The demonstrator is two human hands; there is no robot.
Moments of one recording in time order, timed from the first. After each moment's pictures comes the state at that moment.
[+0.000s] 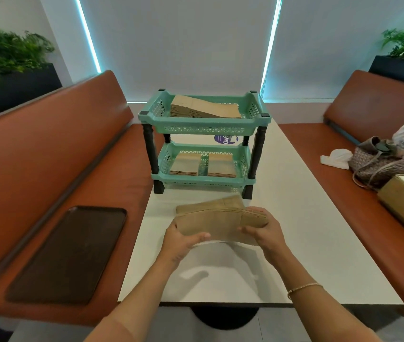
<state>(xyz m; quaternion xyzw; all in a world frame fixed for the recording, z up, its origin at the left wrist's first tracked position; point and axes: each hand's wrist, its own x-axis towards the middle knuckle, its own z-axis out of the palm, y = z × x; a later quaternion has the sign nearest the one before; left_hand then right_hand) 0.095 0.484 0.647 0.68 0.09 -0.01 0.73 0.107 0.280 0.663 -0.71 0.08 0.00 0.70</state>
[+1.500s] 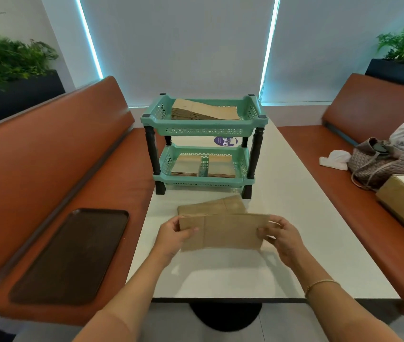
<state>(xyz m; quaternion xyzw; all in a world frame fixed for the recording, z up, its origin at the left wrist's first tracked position) 0.096 0.501 0.650 0.69 0.08 -0.03 0.72 0.103 0.240 0.650 -0.58 0.18 0.03 0.79</state>
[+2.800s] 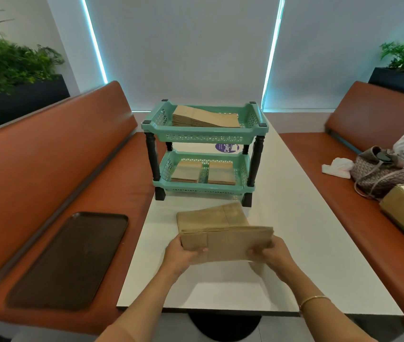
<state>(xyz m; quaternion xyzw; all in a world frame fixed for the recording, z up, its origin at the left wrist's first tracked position) 0.092 0.483 0.625 0.73 0.10 -0.03 0.67 0.102 0.247 0.638 -0.78 0.10 0.08 0.62</state>
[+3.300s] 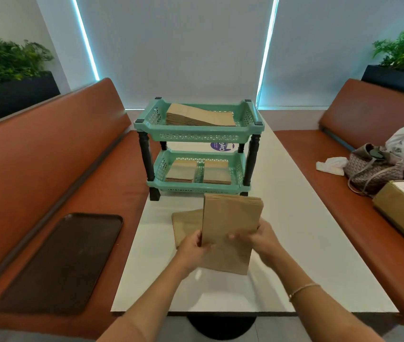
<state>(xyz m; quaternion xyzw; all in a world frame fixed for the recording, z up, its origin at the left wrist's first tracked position) 0.107 0.452 0.635 0.74 0.03 -0.13 0.66 0.109 0.276 0.676 -0.71 0.01 0.07 0.70</state>
